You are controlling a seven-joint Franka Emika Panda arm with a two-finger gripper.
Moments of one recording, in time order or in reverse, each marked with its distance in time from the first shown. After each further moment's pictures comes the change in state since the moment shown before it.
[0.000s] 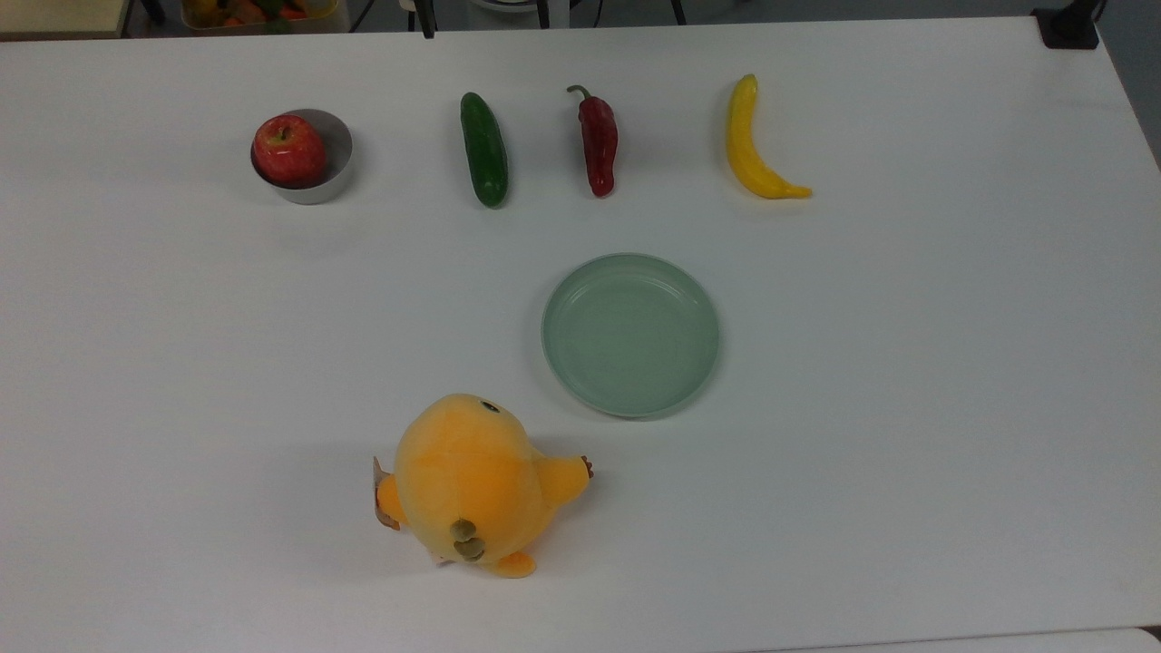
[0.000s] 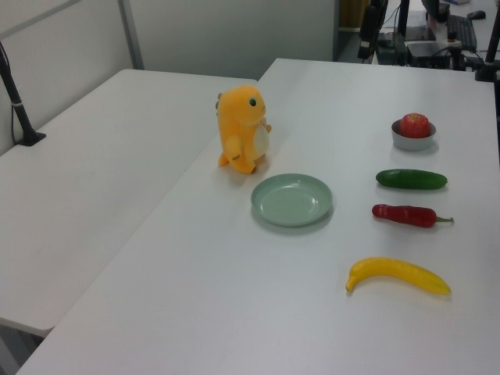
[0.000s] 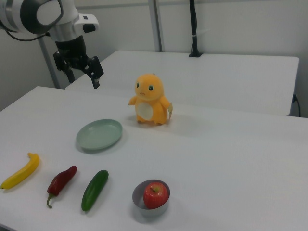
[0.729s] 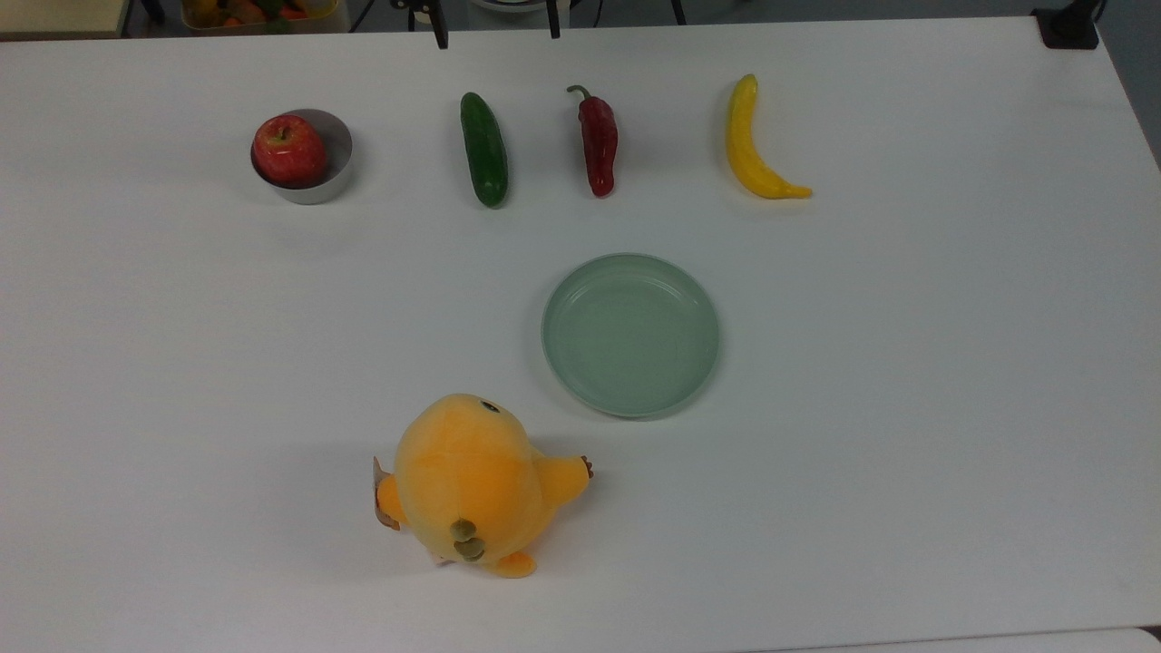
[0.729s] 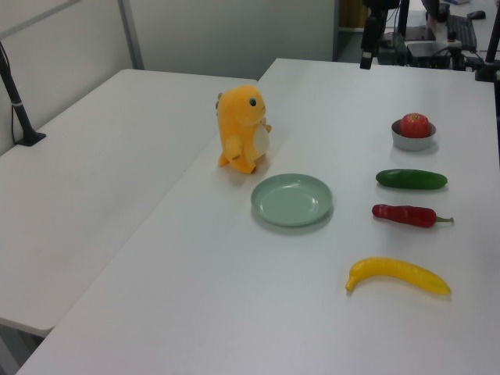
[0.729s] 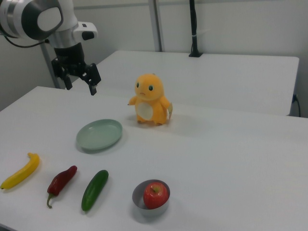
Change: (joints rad) arm 0.004 0.000 0.014 -0.040 0.000 -0.003 -0.004
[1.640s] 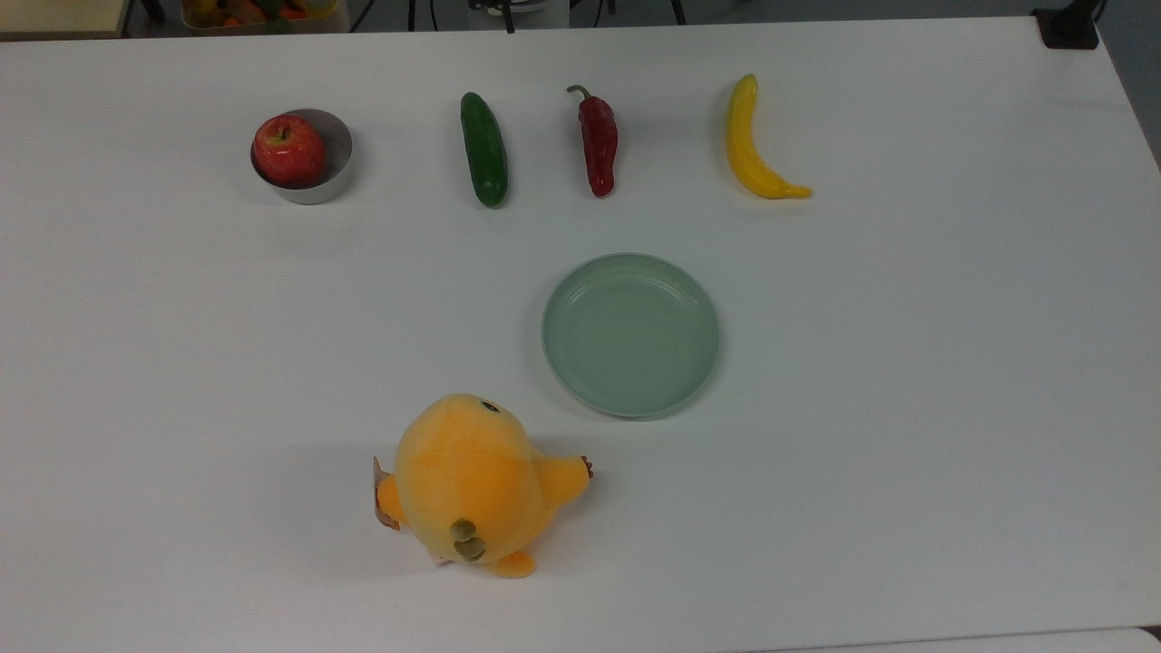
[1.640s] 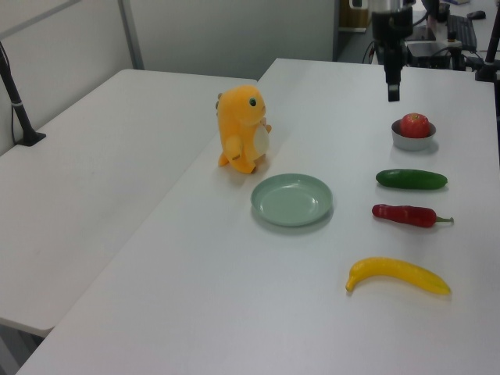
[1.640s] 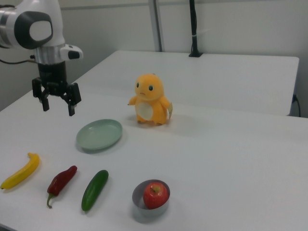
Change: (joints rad) arm 0.028 -0.006 0.068 -0.077 0.000 -0.175 -0.015
